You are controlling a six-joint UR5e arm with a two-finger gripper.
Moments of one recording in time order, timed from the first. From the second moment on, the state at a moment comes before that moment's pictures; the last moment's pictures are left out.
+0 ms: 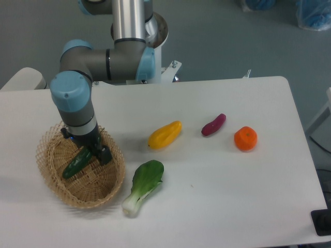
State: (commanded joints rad) arm 2.00 -1.91 -1.78 -0.94 1.57 0.49
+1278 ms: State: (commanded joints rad) arm 1.93 -2.02 -1.76 -0.92 1.61 0.43
